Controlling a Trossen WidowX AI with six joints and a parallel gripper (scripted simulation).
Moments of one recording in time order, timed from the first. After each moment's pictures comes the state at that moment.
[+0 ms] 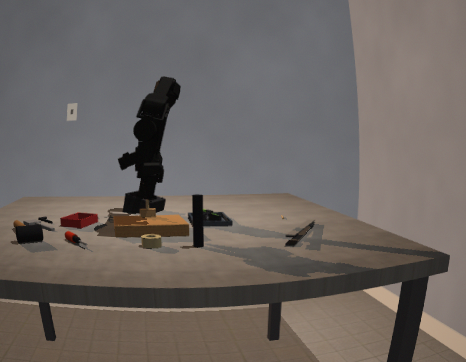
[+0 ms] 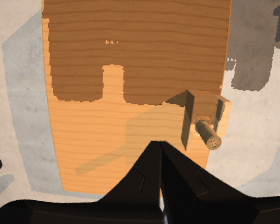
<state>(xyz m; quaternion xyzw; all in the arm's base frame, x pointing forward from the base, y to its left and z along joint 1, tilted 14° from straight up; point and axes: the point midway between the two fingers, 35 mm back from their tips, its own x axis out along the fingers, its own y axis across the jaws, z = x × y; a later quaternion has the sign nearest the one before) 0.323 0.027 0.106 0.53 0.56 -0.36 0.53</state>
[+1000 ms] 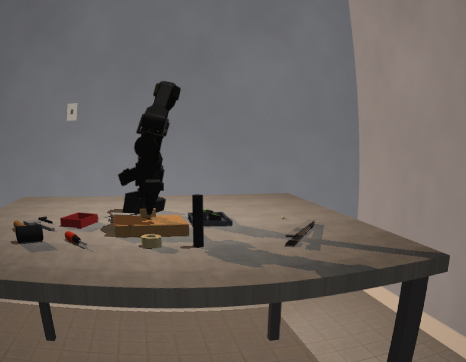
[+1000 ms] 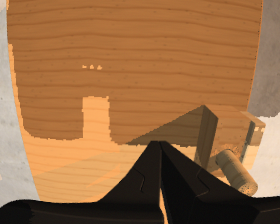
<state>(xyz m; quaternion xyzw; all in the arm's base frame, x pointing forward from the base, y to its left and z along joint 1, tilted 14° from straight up) 0.327 0.037 0.065 0.53 0.57 -0.35 0.53</state>
